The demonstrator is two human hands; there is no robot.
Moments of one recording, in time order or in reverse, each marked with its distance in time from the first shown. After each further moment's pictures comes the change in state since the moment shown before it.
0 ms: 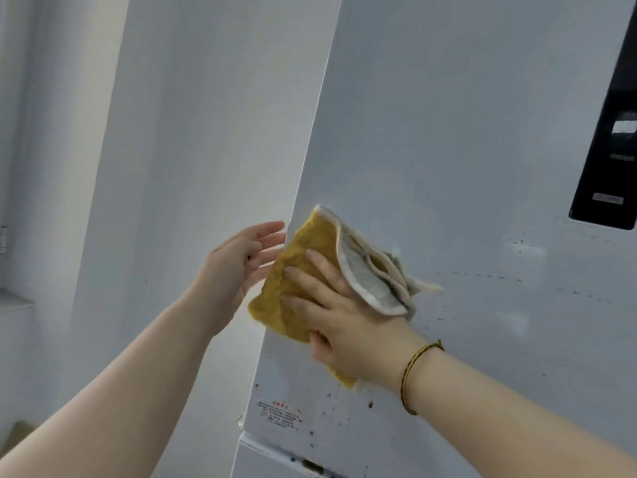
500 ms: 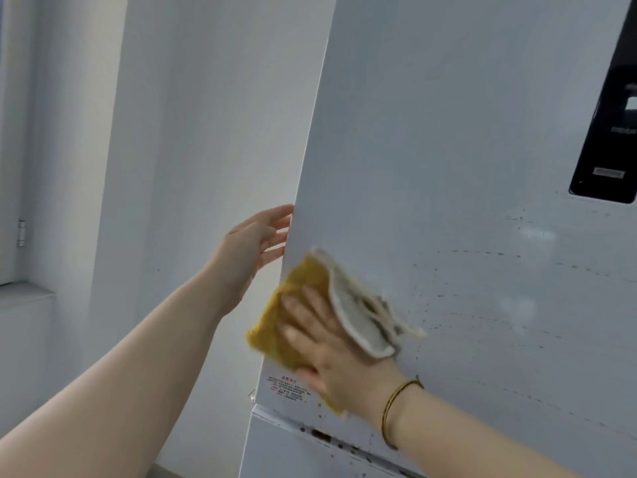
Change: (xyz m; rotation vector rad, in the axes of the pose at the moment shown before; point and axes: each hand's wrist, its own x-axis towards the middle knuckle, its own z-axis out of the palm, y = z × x) left_hand -0.004 0.003 0.008 0.126 -0.059 0.042; right_hand -0.038 -0.049 0.022 -0.052 -0.044 0.056
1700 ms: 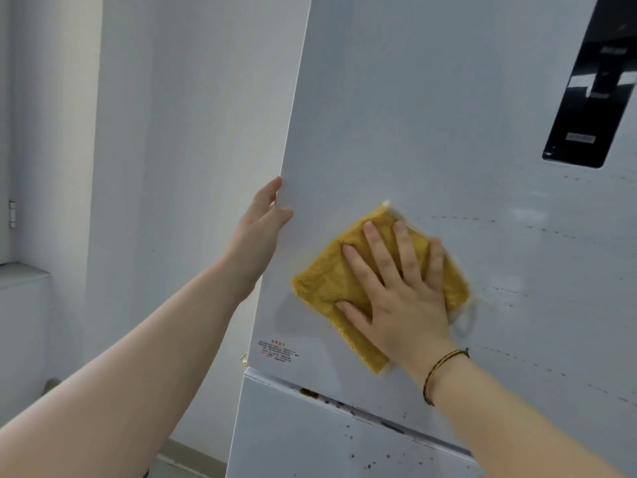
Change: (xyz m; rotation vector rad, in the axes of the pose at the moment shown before) left_hand -0.018 -0.014 0.024 0.199 0.031 0.044; right_hand -0.031 0.040 -0.037 -0.165 -0.033 0.369
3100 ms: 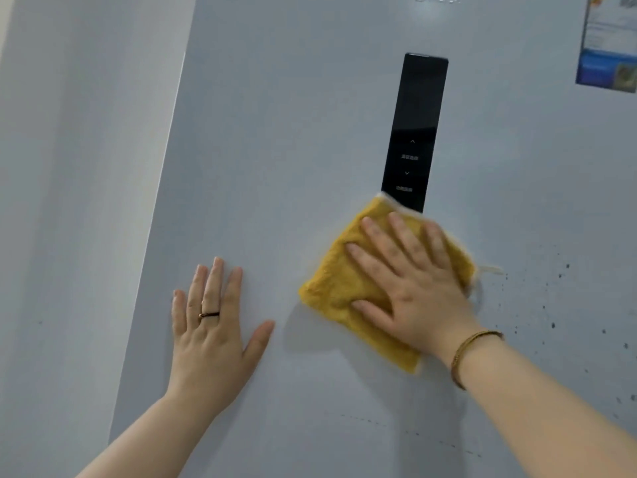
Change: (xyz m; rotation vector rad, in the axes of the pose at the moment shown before) left_hand -0.008 -0.035 0.100 1.019 0.326 0.579; right_hand 0.029 0.182 -0.058 -0.141 -0.029 -0.122
